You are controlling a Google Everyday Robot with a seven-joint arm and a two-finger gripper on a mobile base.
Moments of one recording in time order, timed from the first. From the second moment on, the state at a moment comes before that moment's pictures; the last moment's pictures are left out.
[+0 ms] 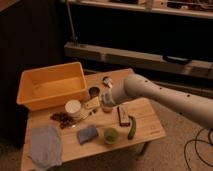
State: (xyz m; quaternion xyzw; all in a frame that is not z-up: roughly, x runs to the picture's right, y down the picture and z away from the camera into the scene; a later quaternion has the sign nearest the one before) arm -0.060 0.074 0.706 -0.41 -0.18 0.58 0.69
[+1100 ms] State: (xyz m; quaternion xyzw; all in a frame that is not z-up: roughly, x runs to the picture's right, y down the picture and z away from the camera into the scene) arm -0.099 0.079 0.727 -0.31 -0.19 0.27 0.89
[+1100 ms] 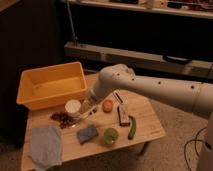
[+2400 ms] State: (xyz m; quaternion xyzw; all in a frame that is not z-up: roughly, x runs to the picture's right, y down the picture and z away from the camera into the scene) arm -0.125 0.129 0.805 -0.30 -0.19 0.06 0.93
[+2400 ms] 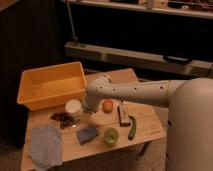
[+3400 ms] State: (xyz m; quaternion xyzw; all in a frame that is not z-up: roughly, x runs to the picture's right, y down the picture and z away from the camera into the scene) arm -0.131 0.176 0.849 -0.36 -0.20 0.05 0.91
